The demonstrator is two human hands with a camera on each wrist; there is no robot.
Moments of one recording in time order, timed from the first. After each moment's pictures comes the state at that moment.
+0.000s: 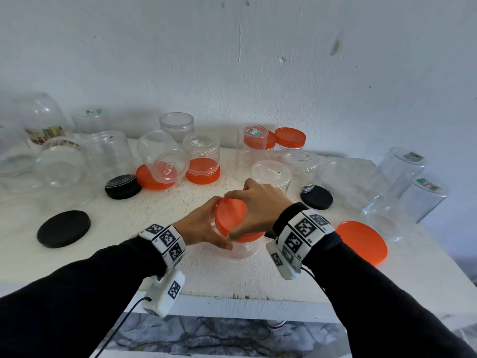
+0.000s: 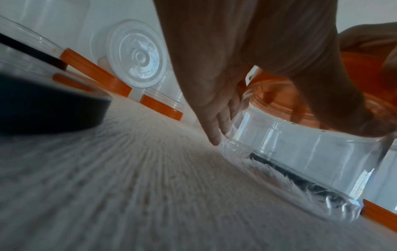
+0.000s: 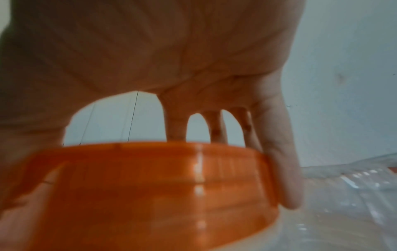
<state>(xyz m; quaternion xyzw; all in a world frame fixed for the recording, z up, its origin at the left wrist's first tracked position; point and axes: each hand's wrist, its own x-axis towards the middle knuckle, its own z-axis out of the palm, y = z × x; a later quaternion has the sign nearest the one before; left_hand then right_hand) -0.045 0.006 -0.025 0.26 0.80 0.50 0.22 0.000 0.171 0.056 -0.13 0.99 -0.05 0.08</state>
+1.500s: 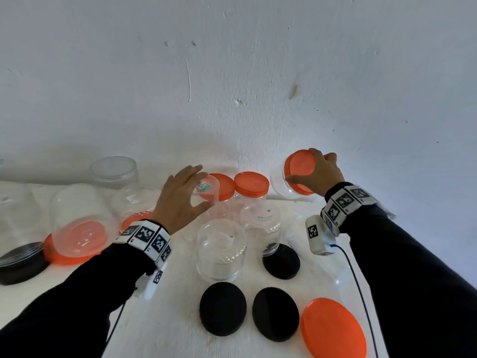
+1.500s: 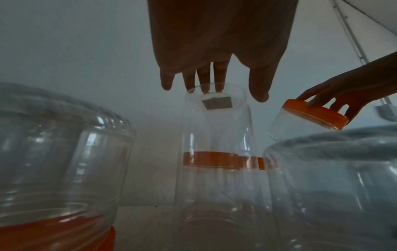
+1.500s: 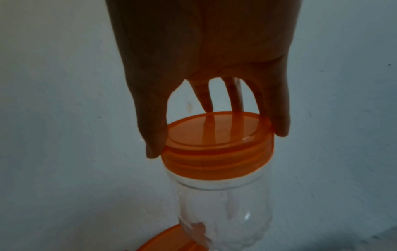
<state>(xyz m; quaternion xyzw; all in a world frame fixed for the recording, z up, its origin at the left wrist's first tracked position) -0.202 0.118 0.032 0.31 0.89 0.25 -0.22 -0.150 0.419 0.113 0.20 0.94 -0.23 -0.13</state>
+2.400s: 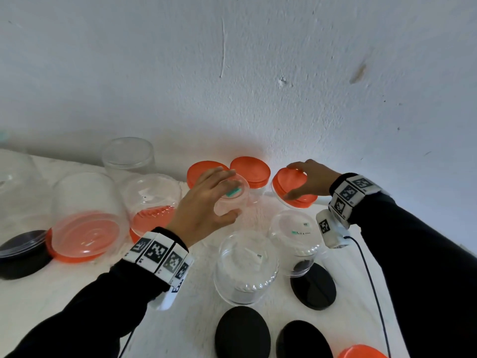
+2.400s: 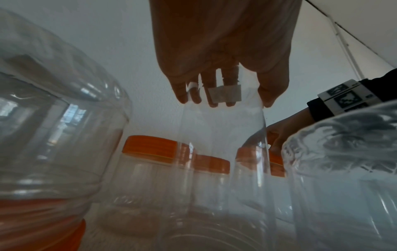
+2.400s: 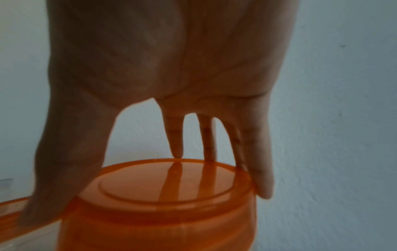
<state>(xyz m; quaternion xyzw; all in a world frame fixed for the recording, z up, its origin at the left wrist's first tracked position) -0.228 0.122 0.009 0.35 0.84 0.33 -0.23 -0.253 0.384 0.087 0.06 0.99 -0.11 0.12</state>
